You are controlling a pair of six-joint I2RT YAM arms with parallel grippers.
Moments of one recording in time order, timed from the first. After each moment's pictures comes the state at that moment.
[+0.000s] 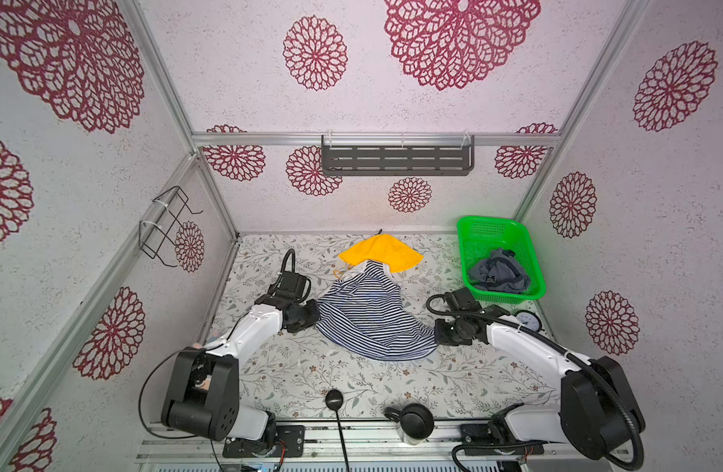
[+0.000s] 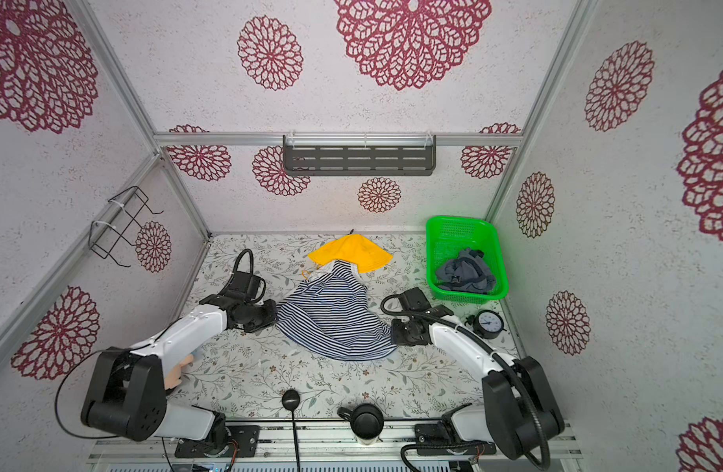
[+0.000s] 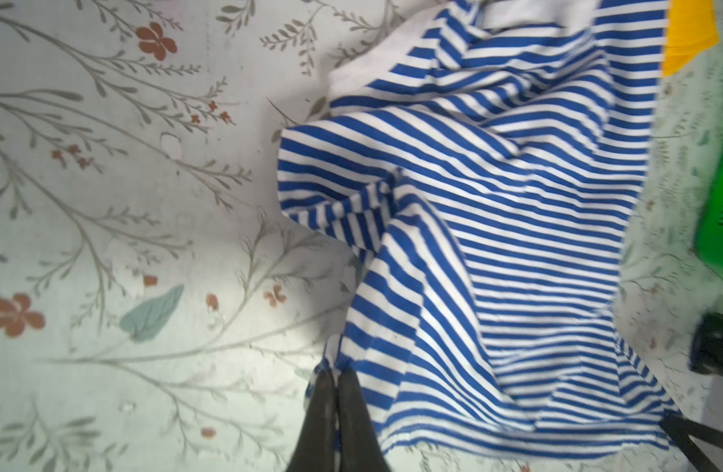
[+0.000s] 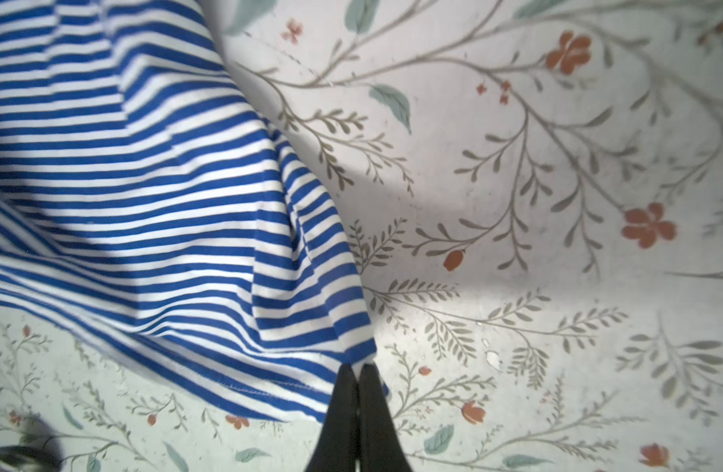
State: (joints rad) left arm -0.27 1.40 0.90 -0.59 0.17 -0.58; right arm 0.43 1.30 0.82 -0.68 -0.09 0.43
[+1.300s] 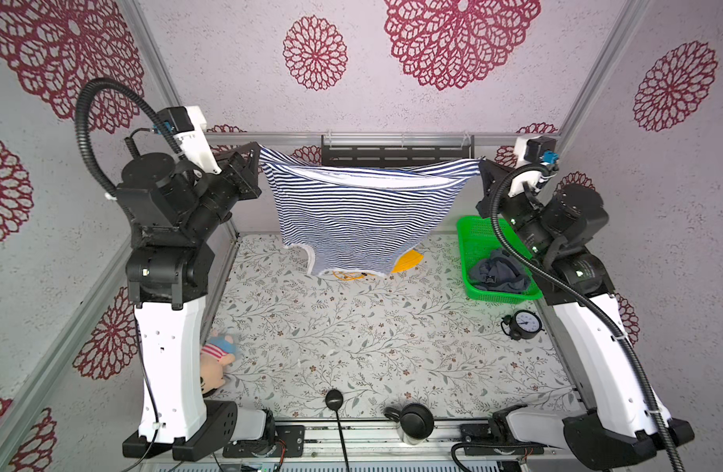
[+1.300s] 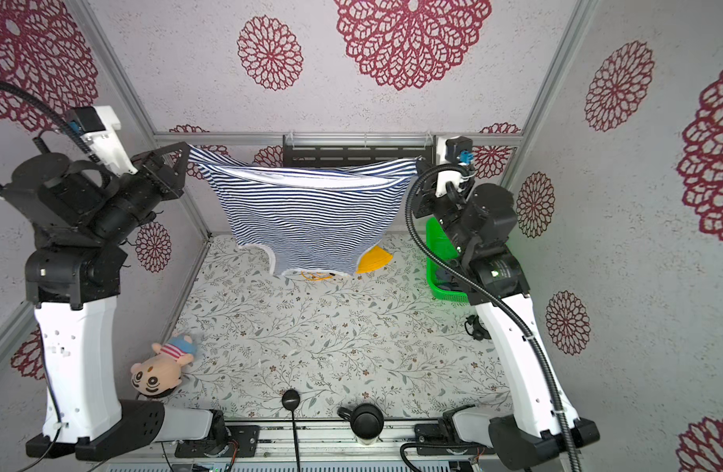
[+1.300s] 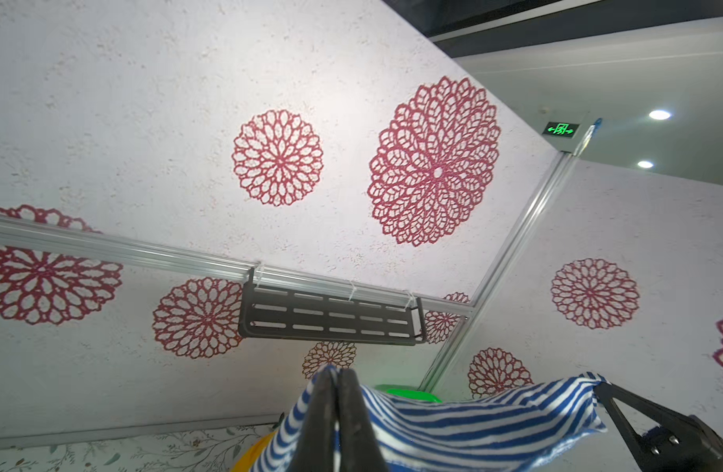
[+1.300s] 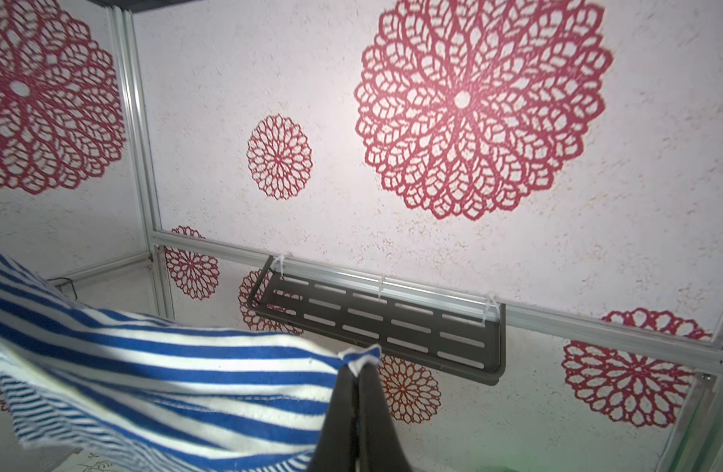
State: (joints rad) left arm -0.06 1.37 2.17 -0.62 0.26 -0.43; right arm 0.33 1.25 1.75 -0.25 -0.06 -0.01
